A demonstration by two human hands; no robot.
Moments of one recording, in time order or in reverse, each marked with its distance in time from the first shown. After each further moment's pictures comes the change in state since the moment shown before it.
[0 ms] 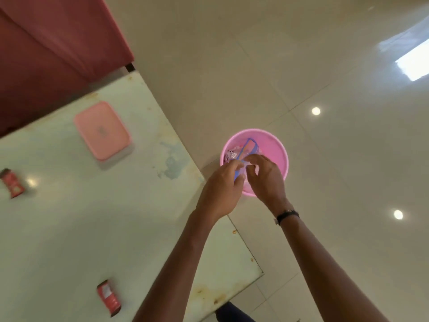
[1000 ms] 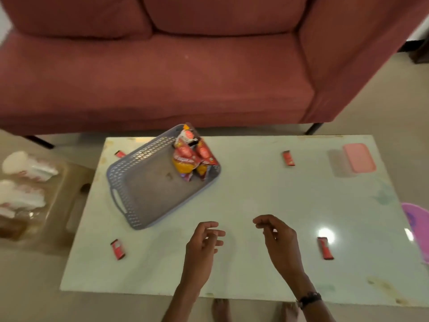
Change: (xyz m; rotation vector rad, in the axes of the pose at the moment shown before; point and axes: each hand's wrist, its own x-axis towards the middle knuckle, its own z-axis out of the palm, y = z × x) left_hand -0.518 -0.249 -0.262 -0.737 0.741 -0.404; right_hand -0.383 -0.389 0.178 0.324 -0.404 -0.298
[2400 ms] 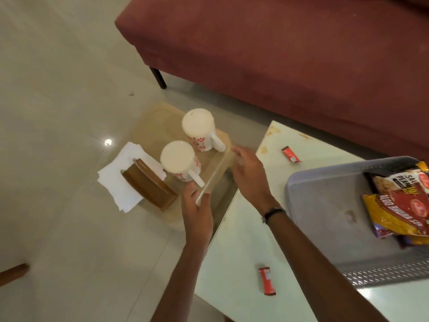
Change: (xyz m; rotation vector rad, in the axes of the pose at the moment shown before) left_hand 0.158 -0.100 -0.429 -0.392 0.761 -0.051; right_hand 0.094 -0.209 0.557 -0.278 -0.494 -0.425
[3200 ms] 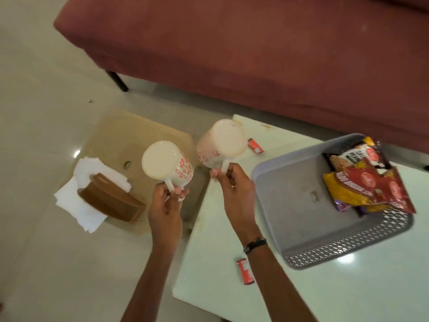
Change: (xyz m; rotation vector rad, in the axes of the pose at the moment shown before) left_hand -0.001 0.016 0.000 -0.007 -0.195 0.183; right_hand -0.055 -0.012 -0.036 0.468 0.278 0.261
